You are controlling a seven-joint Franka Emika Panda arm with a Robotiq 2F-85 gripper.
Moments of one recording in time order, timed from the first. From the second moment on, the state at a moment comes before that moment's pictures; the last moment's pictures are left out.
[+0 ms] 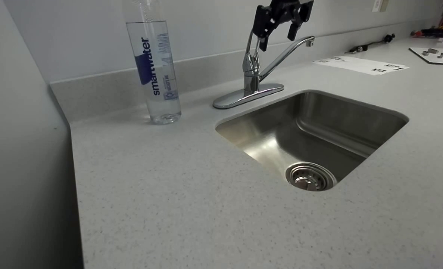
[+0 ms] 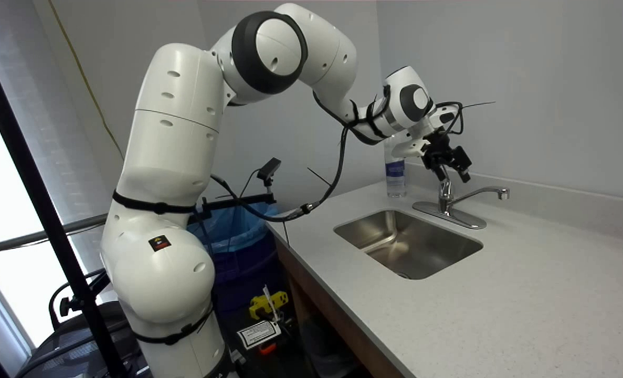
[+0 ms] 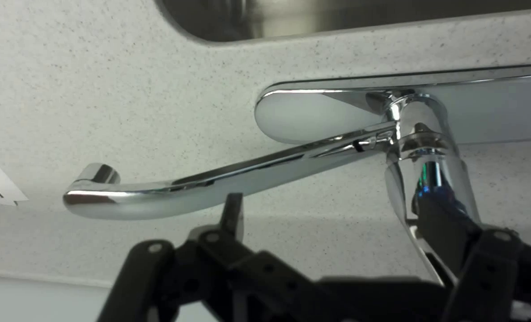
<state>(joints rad) 0.24 0.47 -0.12 -1.61 -0.38 2.40 0.57</state>
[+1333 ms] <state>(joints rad) 0.20 0.03 0.02 -1.91 -0.16 2.28 0.44</state>
